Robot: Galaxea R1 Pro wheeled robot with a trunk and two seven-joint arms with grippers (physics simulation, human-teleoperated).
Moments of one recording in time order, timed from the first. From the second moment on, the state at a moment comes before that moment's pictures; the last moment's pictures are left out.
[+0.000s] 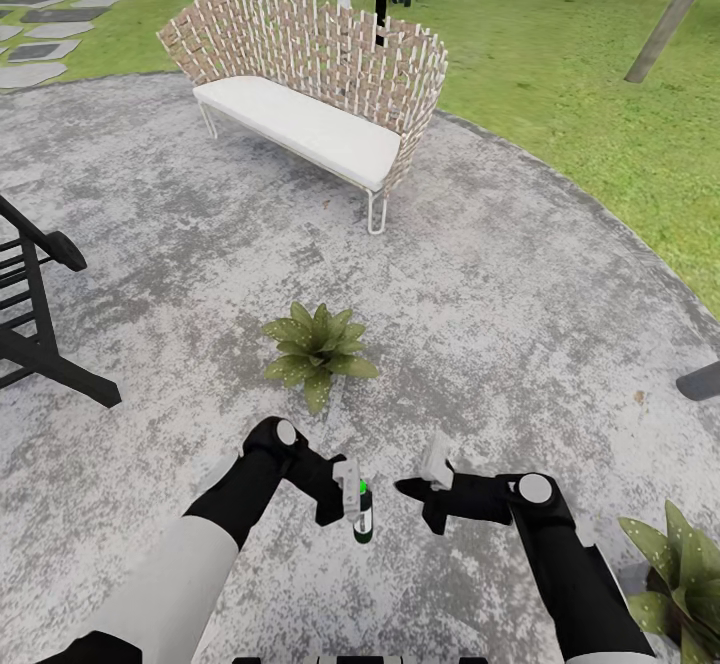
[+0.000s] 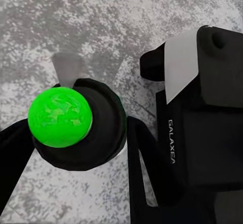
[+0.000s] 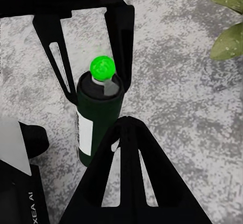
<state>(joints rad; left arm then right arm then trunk) -0.75 -0.14 -0.20 -0.87 -0.87 0.14 -1.36 -0.41 0.04 -0.07 -1.35 0.56 0.11 1.23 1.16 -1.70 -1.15</state>
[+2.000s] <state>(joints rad) -0.74 -0.15 -0.21 -0.88 -0.76 0.10 -1.35 -0.41 0.06 -0.07 -1.35 0.56 0.11 1.22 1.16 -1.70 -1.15</state>
